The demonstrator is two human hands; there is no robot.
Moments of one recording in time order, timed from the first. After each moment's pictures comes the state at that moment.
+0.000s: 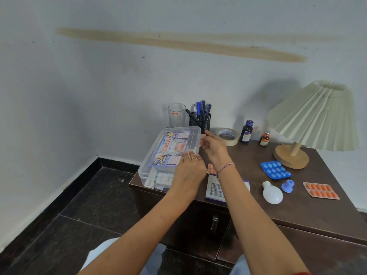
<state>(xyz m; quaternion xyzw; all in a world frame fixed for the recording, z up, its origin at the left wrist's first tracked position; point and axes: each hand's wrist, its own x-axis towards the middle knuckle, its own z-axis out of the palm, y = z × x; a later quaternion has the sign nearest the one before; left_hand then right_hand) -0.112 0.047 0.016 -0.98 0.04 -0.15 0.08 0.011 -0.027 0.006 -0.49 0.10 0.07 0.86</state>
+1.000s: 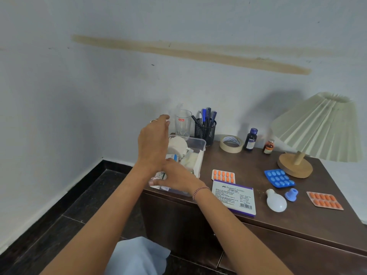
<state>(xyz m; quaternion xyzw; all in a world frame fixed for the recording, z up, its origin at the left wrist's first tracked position) -0.096 0.139 0.087 -0.90 -0.05 -0.38 -0.20 -0.071 0.056 0.002 -0.88 -0.42 0.05 0.23</state>
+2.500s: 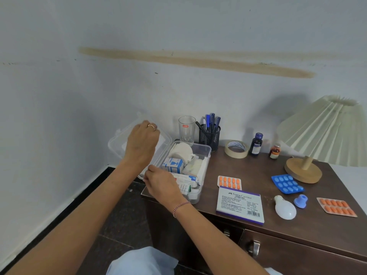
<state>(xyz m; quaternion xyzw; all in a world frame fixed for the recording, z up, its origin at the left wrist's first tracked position) -0.073 0.201 0.076 -0.94 0.02 -0.32 0.11 -0.096 0.111 -0.006 -0.89 -0.39 -0.13 0.20</state>
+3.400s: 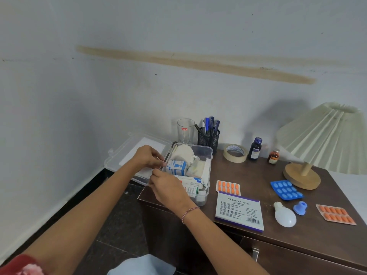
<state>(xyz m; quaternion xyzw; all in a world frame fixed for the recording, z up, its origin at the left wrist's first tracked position) -0.019 0.226 0.024 -0.92 -0.12 0.02 -0.37 -0.084 0.093 -0.015 -0.88 -0.42 -0.15 0.18</state>
